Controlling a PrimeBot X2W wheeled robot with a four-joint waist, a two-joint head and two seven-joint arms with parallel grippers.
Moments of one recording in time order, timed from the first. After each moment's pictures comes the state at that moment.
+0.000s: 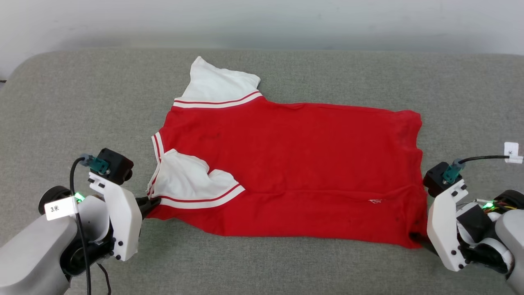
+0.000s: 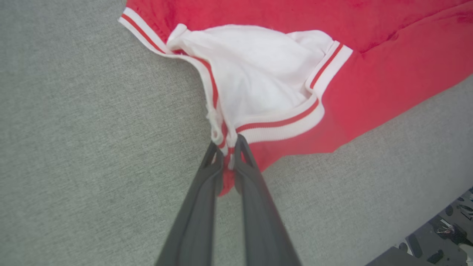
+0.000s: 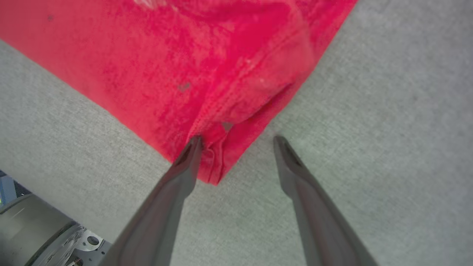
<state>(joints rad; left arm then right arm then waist) -0.56 0.80 -0.82 0.23 -0.99 -0.13 0.39 -0.50 -0.69 0.70 0.25 0.74 0.13 0.77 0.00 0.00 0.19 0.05</state>
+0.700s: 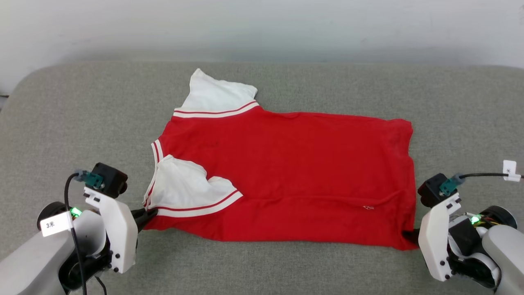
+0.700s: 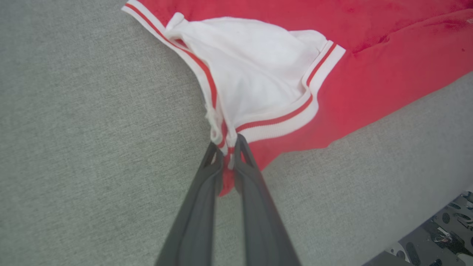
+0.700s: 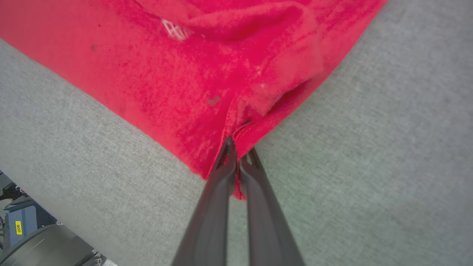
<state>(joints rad) -0.52 0.80 -0.83 0.27 -1.00 -0.13 0.32 -0.49 -0.62 0.76 0.38 0.79 0.13 0.55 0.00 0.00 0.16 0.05</state>
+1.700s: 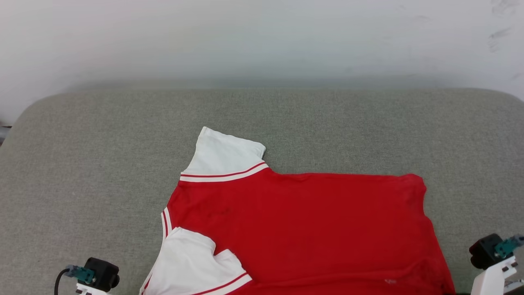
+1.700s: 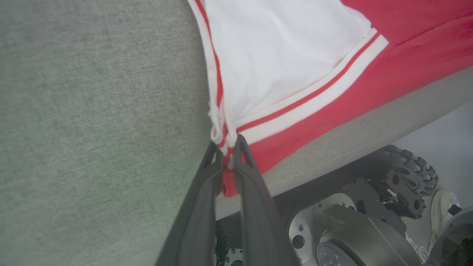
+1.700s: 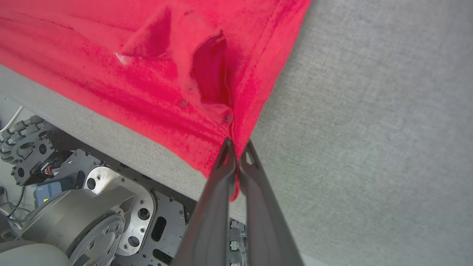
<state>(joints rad) -0.12 0.92 -0.84 0.04 -1.12 0.03 0.19 -0.02 -0.76 0.41 0.08 0.82 0.13 0.62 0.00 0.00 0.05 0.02</state>
